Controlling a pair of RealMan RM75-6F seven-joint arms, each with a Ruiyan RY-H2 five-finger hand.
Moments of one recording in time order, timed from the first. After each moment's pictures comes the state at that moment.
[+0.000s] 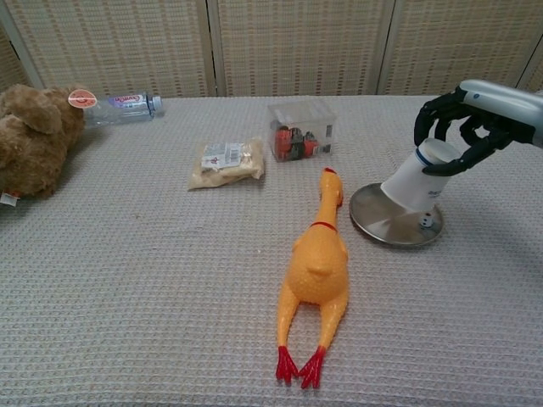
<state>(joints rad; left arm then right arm) -0.15 -1.09 0.00 -1.69 1.25 1.30 0.38 0.66 -1.47 0.08 -1.13 -1.48 1.04 0.47</state>
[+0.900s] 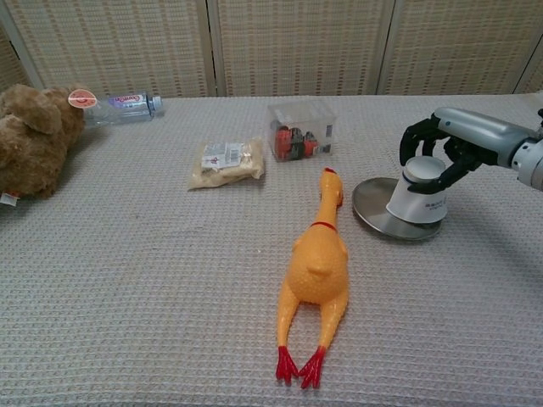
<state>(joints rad) -0.15 -1.09 0.00 -1.69 1.25 1.30 0.37 0.69 -1.65 0.09 -0.89 -1.48 0.99 0.43</state>
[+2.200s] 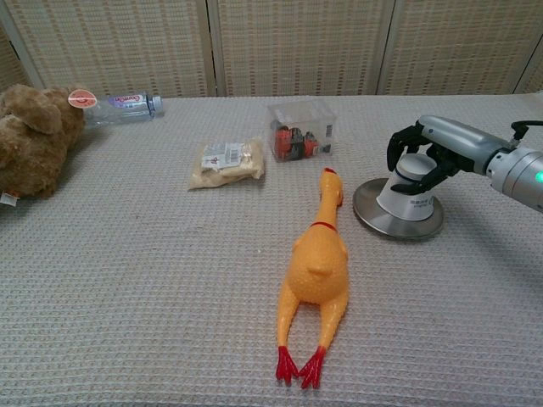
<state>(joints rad) -0.15 -1.09 0.00 -1.70 1.25 1.29 0.37 0.73 -1.84 0.05 -0.52 -1.54 1.02 0.68</state>
